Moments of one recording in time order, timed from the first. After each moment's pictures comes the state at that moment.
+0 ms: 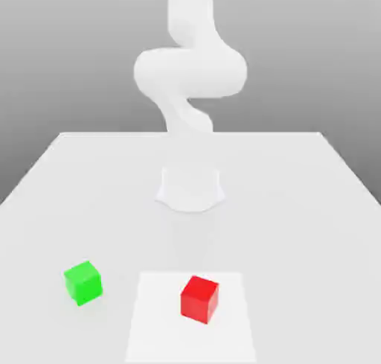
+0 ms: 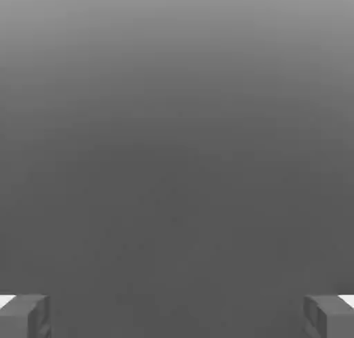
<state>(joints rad) 0.00 -0.71 0.00 -2.35 0.03 2.35 0.83</state>
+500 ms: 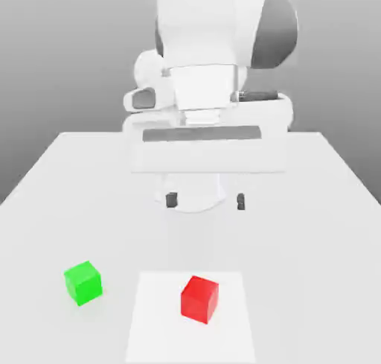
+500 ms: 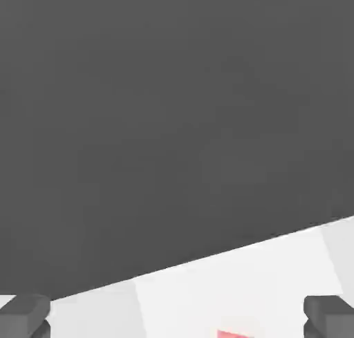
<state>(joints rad) 0.00 -0.16 0.05 -2.63 0.09 2.66 1.09</state>
